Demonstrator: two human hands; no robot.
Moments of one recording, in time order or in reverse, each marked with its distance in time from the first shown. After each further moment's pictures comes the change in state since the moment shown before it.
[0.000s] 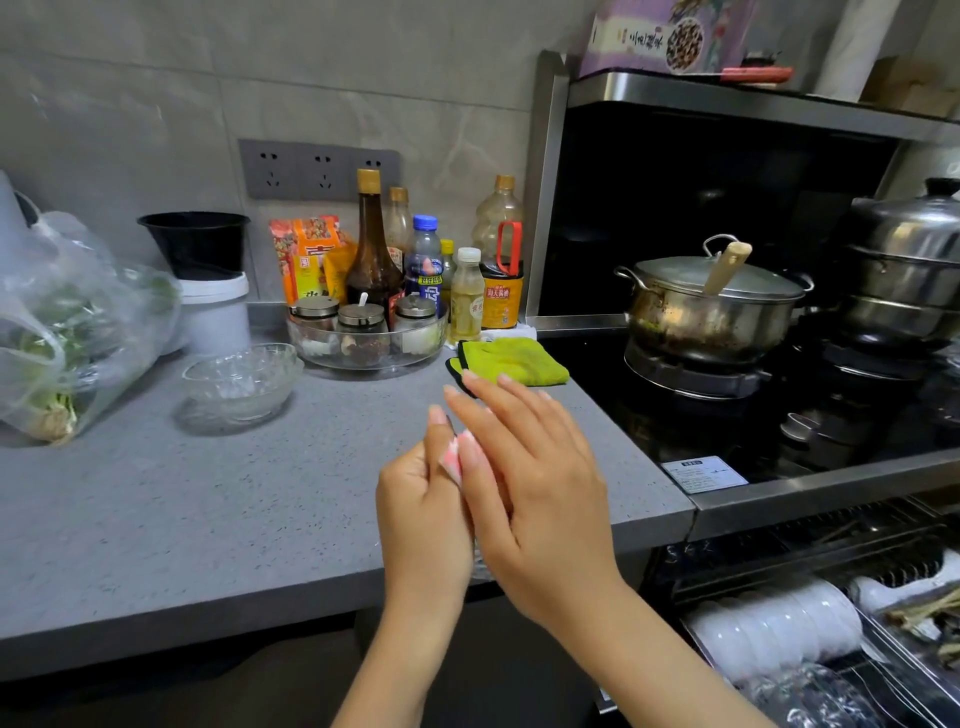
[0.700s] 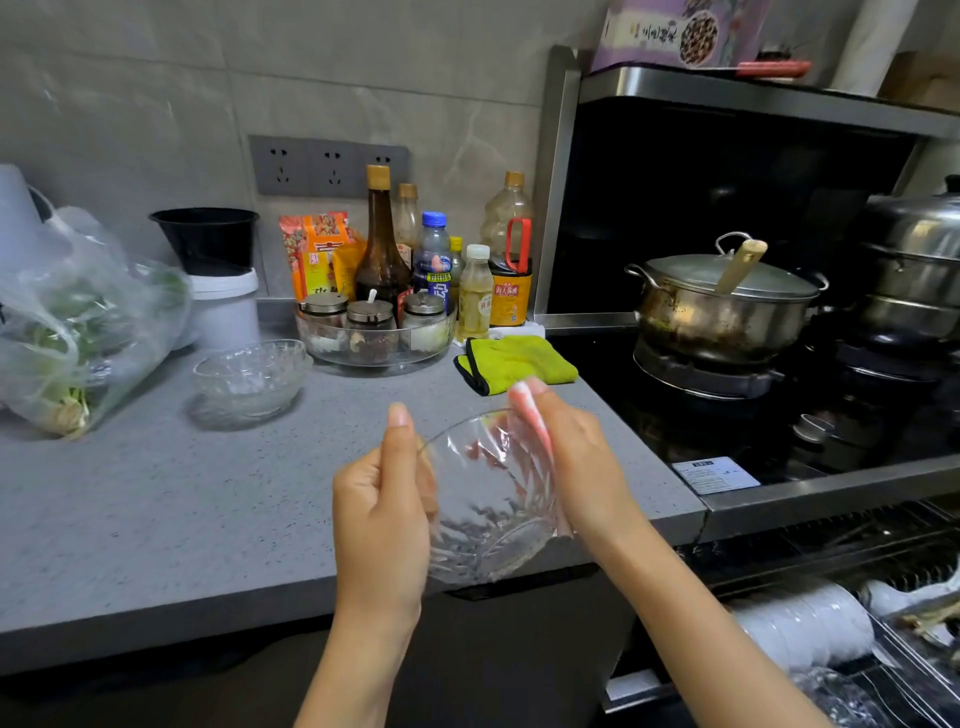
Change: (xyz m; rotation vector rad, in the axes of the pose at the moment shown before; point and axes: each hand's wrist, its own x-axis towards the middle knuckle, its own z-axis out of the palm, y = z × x) left_hand 0.002 0.009 -0.024 -0.052 0.083 0.022; right_hand 0.028 0.011 -0.013 0.818 -0.211 0.699
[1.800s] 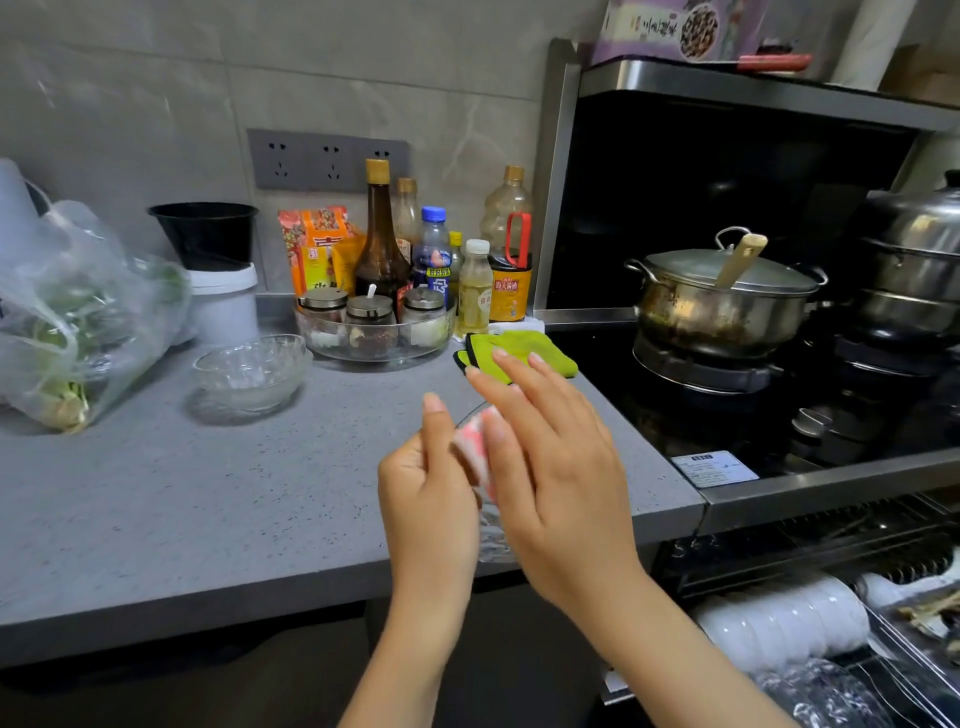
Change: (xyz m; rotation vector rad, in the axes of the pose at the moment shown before) left_hand -0.003 -0.010 0.023 -0.016 -0.001 -0.059; right_hand -0.020 0.015 0.013 -0.791 0.239 -0.654
